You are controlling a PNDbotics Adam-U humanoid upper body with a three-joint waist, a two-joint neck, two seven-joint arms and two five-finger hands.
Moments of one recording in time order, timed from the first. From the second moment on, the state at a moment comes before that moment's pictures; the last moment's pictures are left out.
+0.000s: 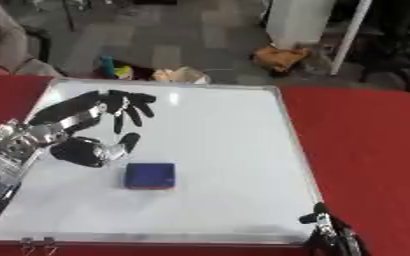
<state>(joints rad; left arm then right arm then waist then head) -0.54 0.50 -0.27 -1.67 -0.38 -0.25 -0.51 0.08 -0.18 0.27 -1.74 -0.06 -0.01 -0.23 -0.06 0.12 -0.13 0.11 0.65</state>
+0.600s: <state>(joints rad) -0.58 0.48 -0.33 -1.59 -0.51 -0.30 -0.50 0.08 -0.18 0.27 -1.74 -0.06 -0.01 -0.23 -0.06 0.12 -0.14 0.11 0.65</state>
